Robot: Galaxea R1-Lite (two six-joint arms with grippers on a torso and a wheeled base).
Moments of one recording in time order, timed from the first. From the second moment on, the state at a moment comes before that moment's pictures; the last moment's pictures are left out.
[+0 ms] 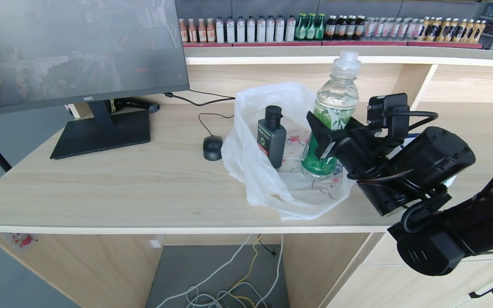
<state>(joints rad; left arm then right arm) 0.00 0.00 0.00 0.00 0.00 0.00 0.51 1.94 -0.81 -1.57 -0.15 -0.11</state>
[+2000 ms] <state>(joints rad) 0.00 0.00 0.00 0.00 0.00 0.00 0.47 1.97 -0.76 -1.57 -0.16 -0.04</state>
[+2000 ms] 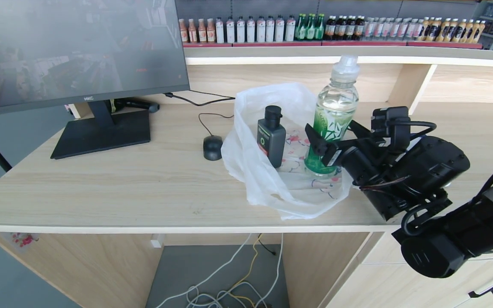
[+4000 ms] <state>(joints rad) 0.00 0.00 0.00 0.00 0.00 0.00 0.45 0.22 -0.01 -0.09 -0.19 -0.01</state>
